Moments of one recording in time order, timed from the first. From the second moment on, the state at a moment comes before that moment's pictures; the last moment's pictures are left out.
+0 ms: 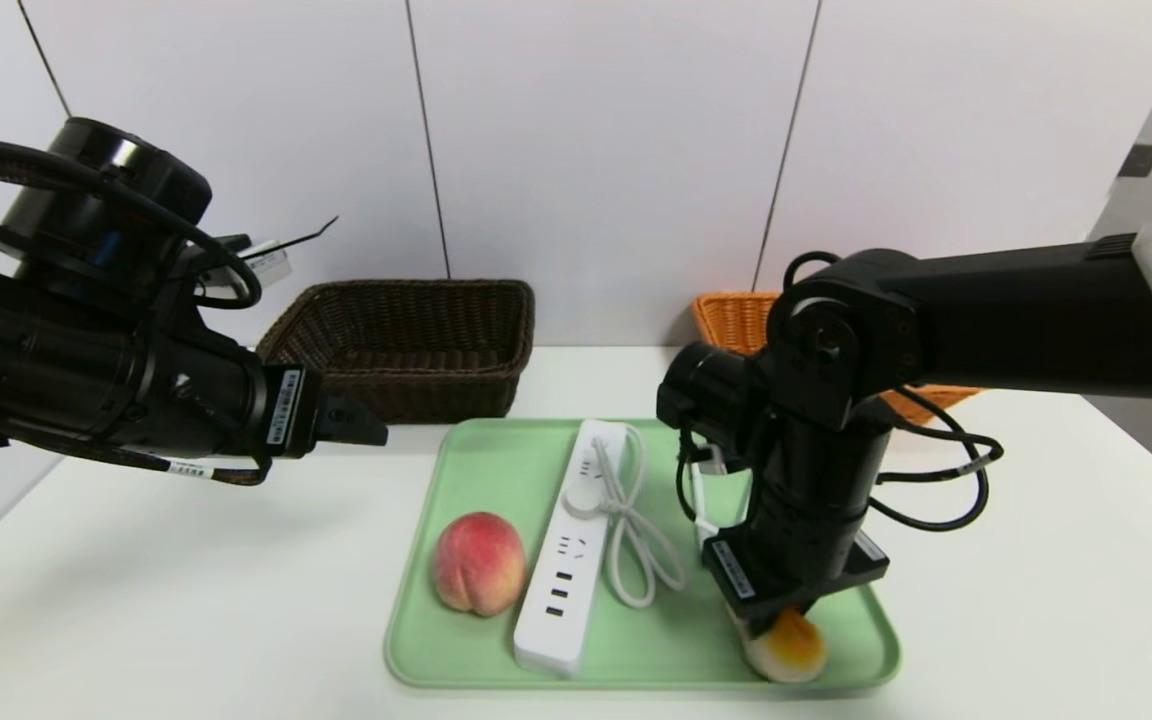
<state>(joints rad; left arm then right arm) -0.37 1.50 -1.26 0.55 0.00 -0.26 0.69 2.08 -1.69 1.18 0.01 0.39</state>
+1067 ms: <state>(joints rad) -0.38 1.46 -1.27 0.56 0.02 -0.27 0.46 1.90 -1.95 0.61 -0.07 0.46</state>
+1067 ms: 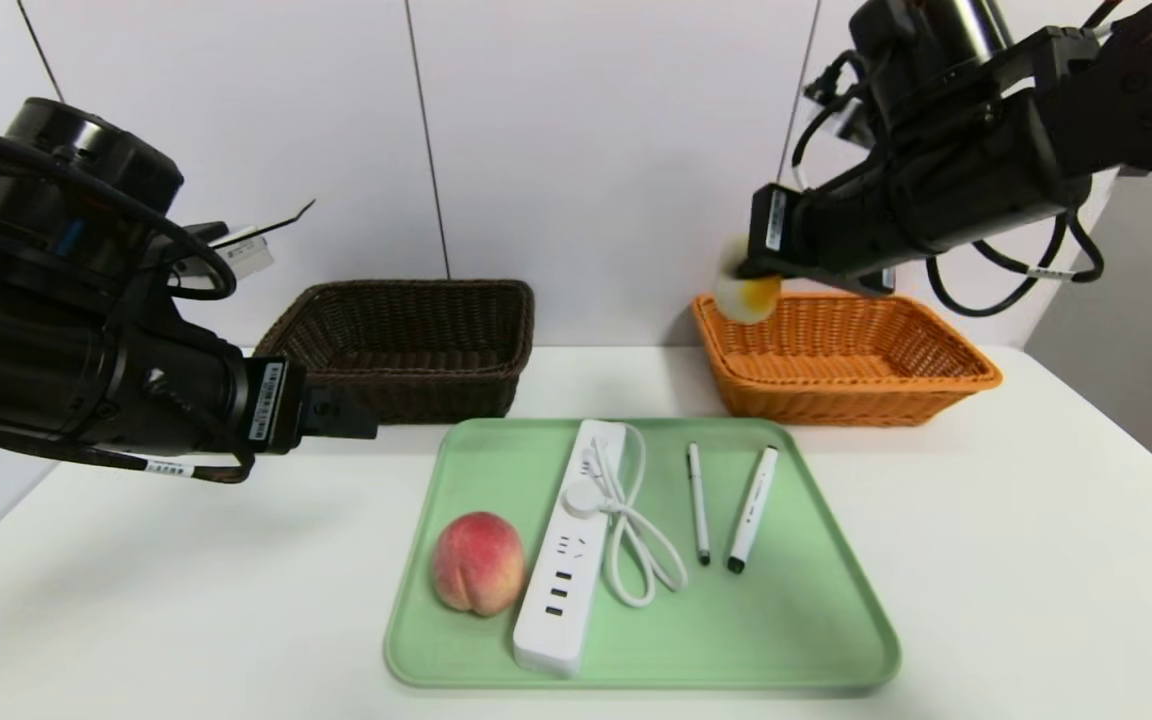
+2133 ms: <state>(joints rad) -0.39 1.47 -1.26 0.38 0.09 -0.36 0.17 2.23 -1.95 0.40 -0.05 0.45</state>
